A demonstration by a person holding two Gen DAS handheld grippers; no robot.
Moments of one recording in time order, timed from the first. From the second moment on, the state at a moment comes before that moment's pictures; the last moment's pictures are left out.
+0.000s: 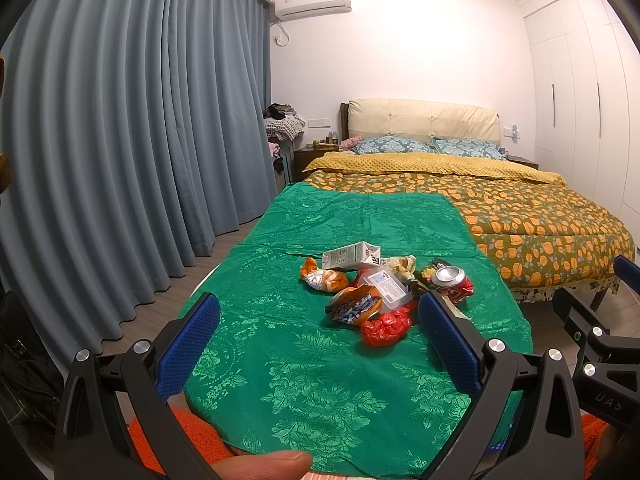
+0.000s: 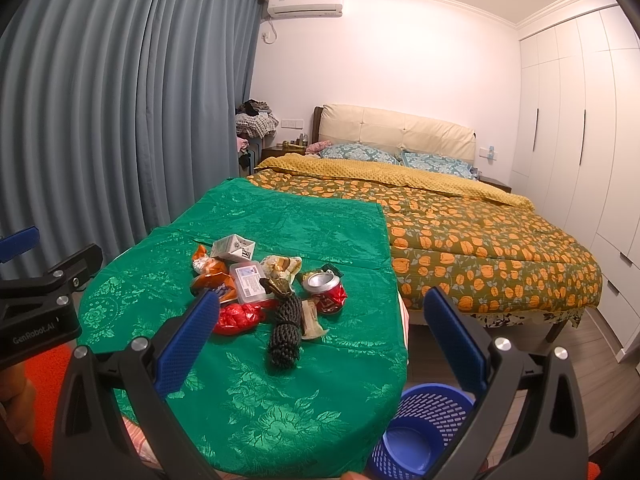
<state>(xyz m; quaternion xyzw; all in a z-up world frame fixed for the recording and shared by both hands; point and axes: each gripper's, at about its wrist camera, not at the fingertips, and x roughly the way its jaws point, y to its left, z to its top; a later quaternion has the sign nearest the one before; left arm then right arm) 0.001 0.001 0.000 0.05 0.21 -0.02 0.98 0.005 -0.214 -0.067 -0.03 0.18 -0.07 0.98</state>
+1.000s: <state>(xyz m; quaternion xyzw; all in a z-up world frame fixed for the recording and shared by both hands) 0.001 0.001 0.000 0.05 0.21 -0.02 0.98 0.005 -0.213 -0.067 -0.03 0.18 -0.07 0.98</state>
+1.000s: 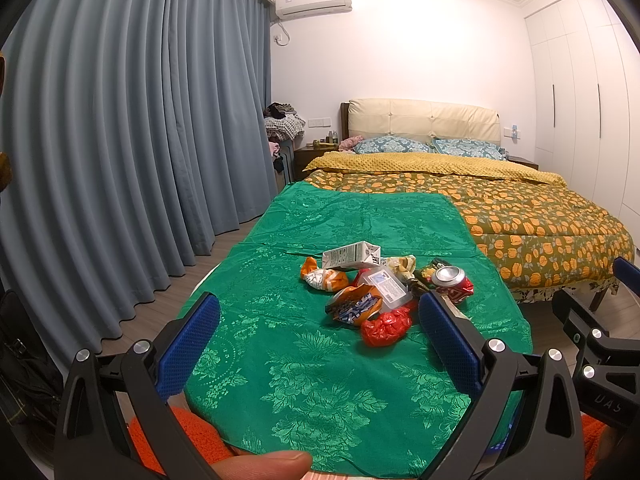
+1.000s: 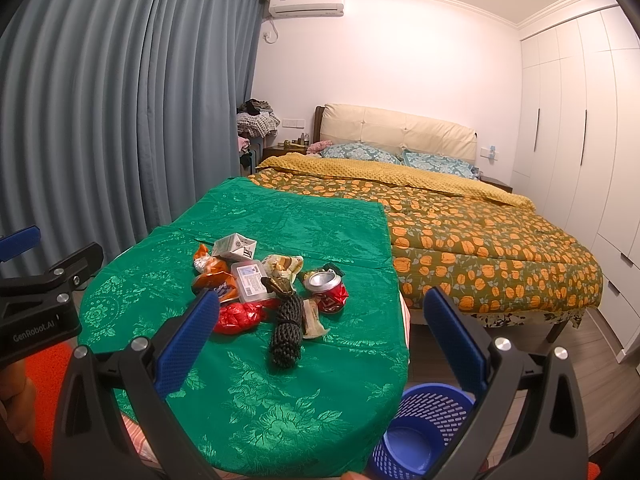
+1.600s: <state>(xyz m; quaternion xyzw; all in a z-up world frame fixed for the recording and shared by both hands) 0.001 0.002 0.000 0.05 0.21 -0.02 0.98 0.005 -0.215 -0.068 -0.03 0.18 -0.07 0.98</state>
